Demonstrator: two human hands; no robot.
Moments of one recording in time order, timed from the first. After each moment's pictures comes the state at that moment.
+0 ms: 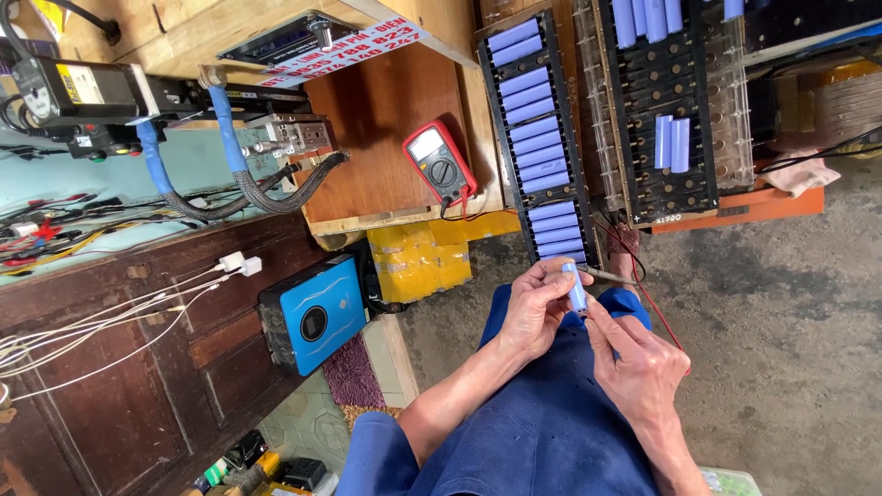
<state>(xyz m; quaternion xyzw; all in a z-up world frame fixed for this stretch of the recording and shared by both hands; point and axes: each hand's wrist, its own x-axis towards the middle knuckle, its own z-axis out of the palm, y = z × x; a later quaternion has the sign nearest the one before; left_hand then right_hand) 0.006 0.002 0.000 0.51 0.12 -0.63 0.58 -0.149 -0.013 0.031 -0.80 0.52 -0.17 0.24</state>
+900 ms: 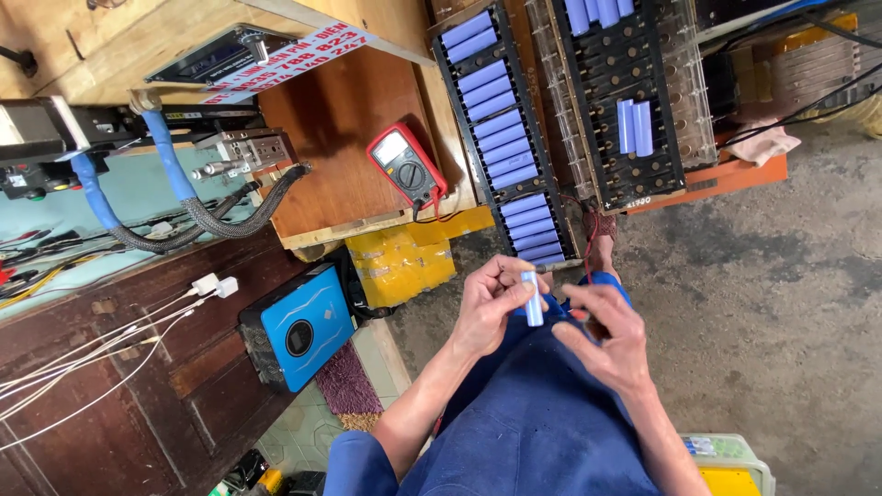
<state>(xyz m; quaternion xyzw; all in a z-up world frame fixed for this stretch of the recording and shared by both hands) 0.038 0.005 0.024 0.52 0.00 -0.62 0.58 -0.147 -0.021 0.002 -0.60 0.47 -0.32 0.56</state>
